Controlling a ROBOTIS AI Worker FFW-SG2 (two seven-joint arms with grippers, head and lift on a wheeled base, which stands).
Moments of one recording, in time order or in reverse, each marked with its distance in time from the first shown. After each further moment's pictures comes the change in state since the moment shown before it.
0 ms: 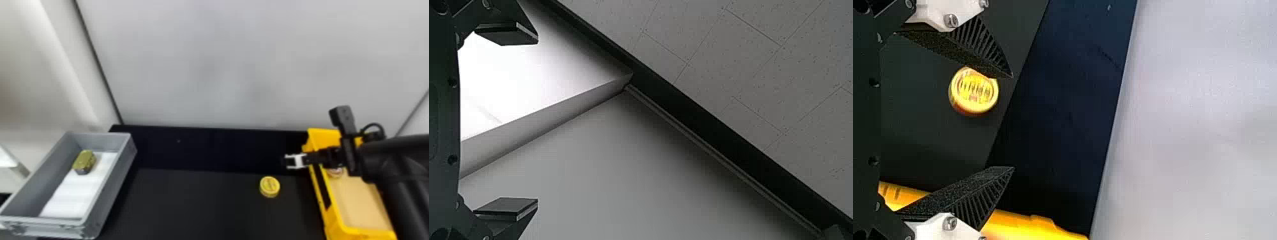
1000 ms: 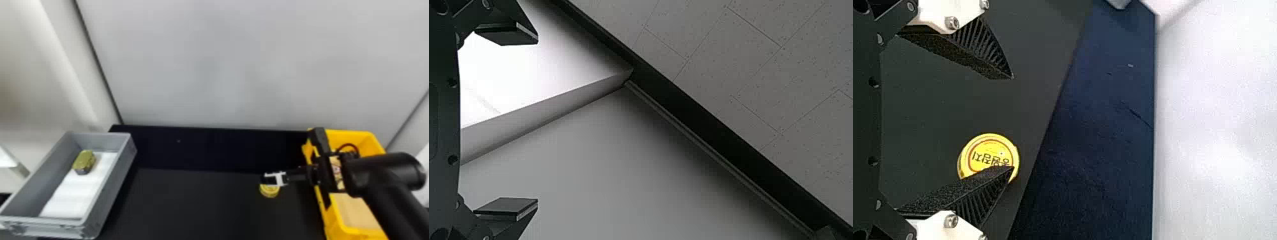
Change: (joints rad) left arm -0.012 -0.028 -0.021 0.031 -0.001 -0.040 0.001; right arm -0.067 -0.055 0.176 0.326 -0.264 -0.193 0.028
